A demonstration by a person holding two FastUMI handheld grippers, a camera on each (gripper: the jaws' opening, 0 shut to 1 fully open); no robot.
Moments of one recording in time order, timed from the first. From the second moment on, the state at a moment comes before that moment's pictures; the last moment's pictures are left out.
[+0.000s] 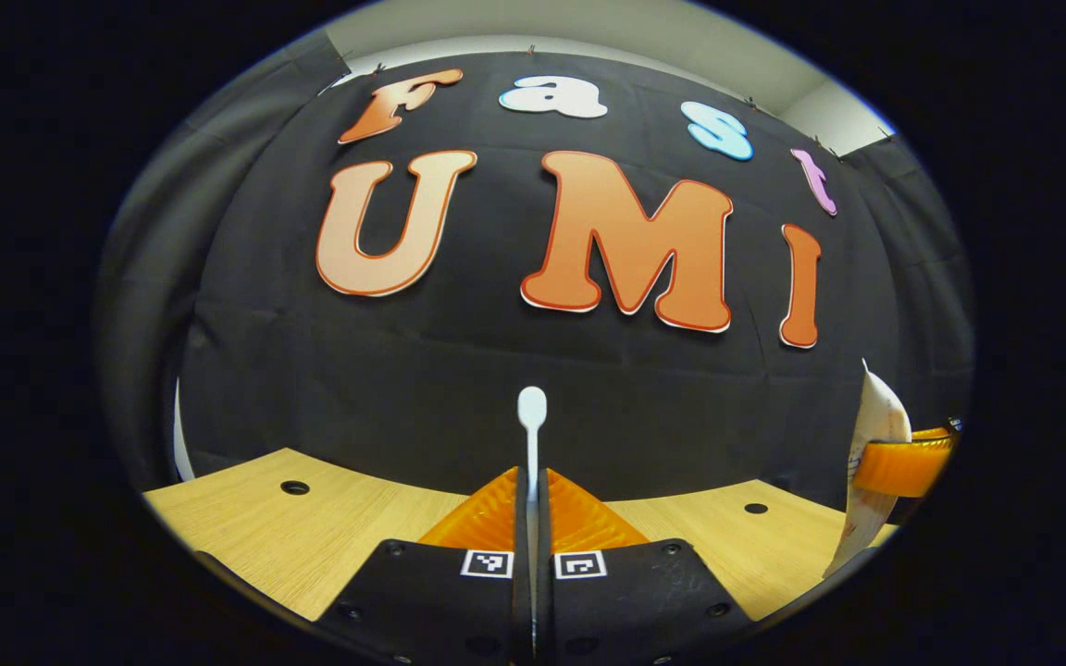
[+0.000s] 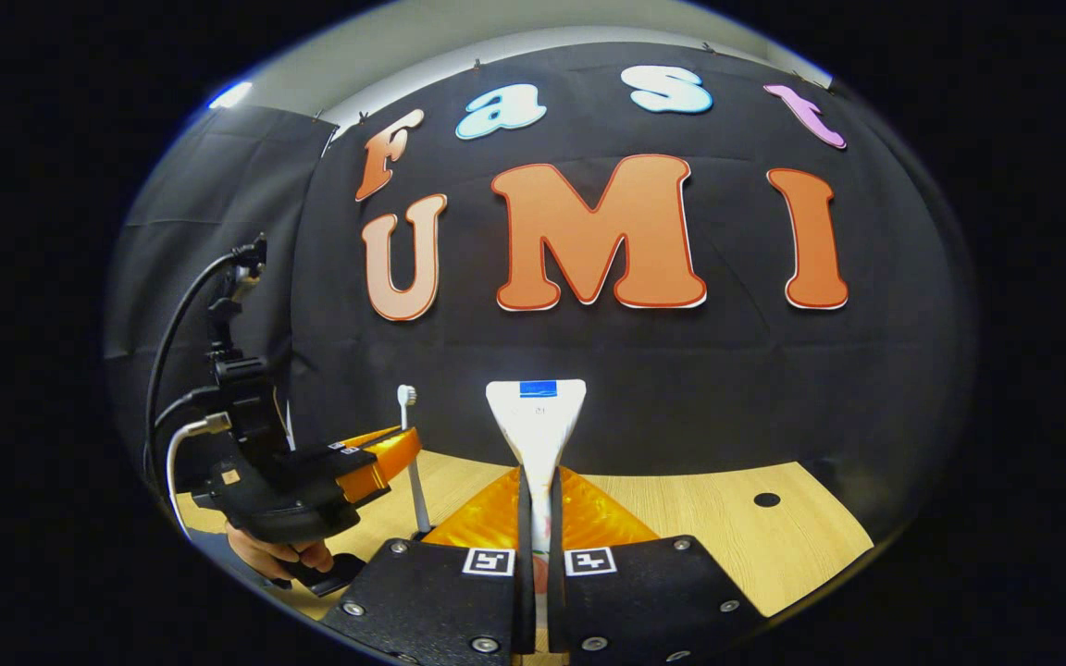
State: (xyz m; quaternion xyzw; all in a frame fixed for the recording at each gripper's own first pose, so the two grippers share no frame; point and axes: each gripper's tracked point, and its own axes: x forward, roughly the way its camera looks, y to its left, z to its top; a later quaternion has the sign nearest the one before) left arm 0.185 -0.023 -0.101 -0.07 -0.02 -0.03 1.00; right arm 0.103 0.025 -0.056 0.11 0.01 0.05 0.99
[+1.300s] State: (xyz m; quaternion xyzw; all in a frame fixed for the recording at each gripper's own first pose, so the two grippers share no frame) left arm 0.176 -0.055 -0.209 -0.03 0.15 -0.09 0.98; right arm 0.121 0.026 -0.051 0.11 0.01 0.04 0.99
